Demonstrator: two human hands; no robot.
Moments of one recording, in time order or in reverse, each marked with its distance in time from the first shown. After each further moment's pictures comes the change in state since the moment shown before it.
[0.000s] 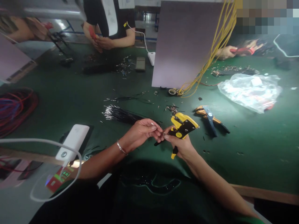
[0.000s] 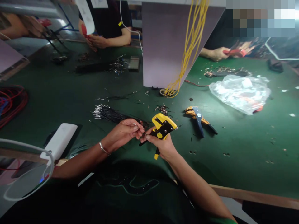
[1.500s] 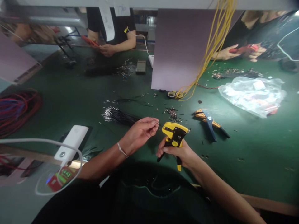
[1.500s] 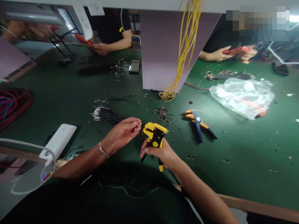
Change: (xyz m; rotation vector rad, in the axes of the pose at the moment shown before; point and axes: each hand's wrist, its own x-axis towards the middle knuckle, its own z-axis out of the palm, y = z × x) left_hand 0.015 0.013 0.026 -0.258 0.322 -0.035; right_hand -0.010 -0.009 -0.021 0.036 -0.255 0.235
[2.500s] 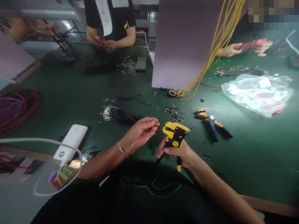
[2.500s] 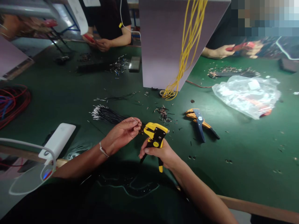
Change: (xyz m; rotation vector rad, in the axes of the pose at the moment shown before) left_hand 0.005 -0.006 -0.005 -0.061 0.023 -0.021; right_hand 0.003 0.002 -0.003 0.050 -0.051 0.027
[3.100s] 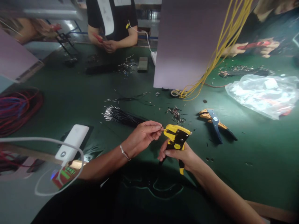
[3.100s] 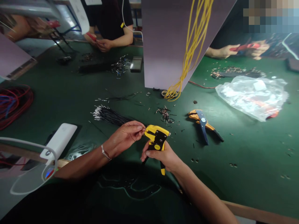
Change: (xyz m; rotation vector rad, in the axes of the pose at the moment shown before) left_hand -0.002 -0.006 -0.002 0.161 -0.041 0.013; right_hand 0.000 0.003 -0.001 -0.017 0.008 0.016
